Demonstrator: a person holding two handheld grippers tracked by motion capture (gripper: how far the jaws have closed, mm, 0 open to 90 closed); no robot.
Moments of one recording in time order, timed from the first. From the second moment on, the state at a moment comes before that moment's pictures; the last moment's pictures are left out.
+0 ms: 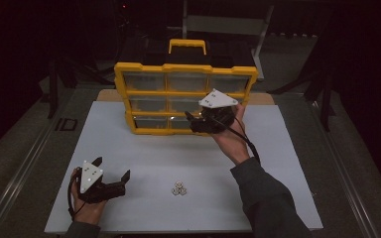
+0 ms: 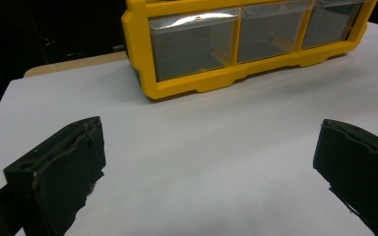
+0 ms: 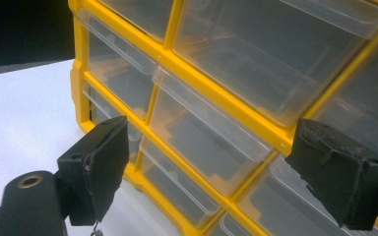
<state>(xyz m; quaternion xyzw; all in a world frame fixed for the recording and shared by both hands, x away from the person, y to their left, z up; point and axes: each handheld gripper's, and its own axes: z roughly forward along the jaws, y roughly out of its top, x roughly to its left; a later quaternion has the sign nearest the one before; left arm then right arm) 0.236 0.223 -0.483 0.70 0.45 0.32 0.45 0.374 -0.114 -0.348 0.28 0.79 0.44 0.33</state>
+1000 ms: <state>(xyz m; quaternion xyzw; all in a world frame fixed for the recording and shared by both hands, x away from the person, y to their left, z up) 0.236 0.223 -0.484 0.70 0.45 0.31 0.46 0.398 -0.083 -0.358 0.25 0.82 0.38 0.36</state>
